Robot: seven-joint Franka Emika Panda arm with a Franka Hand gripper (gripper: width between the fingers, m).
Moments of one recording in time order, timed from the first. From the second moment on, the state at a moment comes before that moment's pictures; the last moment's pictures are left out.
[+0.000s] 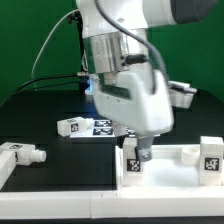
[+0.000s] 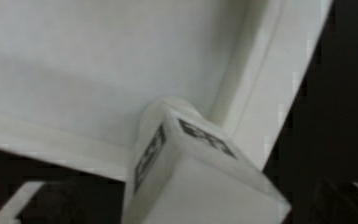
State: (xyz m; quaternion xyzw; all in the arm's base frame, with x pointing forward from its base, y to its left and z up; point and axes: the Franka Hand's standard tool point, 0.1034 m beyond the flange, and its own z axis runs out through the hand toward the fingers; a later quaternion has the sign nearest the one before) arm 0.636 -0.004 0.076 -0.85 0.53 -0.02 0.09
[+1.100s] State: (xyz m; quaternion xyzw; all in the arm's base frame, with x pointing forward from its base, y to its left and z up) arm 0.636 0.004 0.073 -0.98 0.21 -0.05 0.03
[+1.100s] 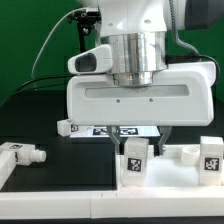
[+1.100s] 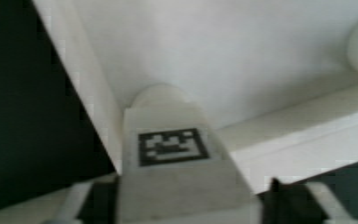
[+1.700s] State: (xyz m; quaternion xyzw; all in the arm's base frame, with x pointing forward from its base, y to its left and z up) arm 0.632 0.005 0.072 -0.80 0.59 0.00 0.05
